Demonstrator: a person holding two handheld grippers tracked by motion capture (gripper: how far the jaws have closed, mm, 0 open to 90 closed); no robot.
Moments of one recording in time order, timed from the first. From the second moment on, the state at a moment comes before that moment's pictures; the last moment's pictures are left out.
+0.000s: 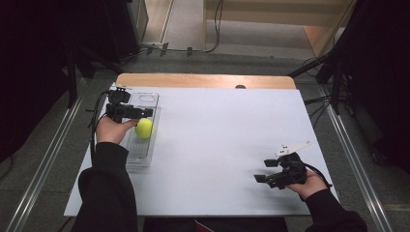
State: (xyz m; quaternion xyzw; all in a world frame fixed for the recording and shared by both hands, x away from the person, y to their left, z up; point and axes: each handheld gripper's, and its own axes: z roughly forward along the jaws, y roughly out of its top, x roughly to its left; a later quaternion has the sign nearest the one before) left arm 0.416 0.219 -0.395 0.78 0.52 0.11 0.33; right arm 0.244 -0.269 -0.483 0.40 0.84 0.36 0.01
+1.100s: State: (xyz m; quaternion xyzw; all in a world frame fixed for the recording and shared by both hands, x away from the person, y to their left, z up) left arm 0.404 0.180 -0.371 0.81 0.45 0.05 0.38; right arm 0.242 -0.268 -0.482 0.40 0.84 0.36 0.01
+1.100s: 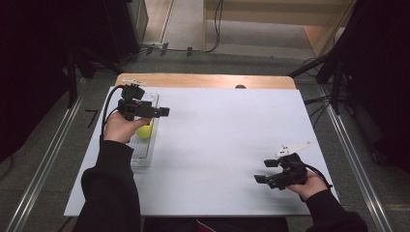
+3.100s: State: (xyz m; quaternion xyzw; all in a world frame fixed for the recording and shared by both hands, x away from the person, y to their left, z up) left arm 0.361 0.154 -0.408 0.85 0.38 0.01 0.38; right arm 0.239 -0.264 -0.479 0.40 0.84 0.36 0.01
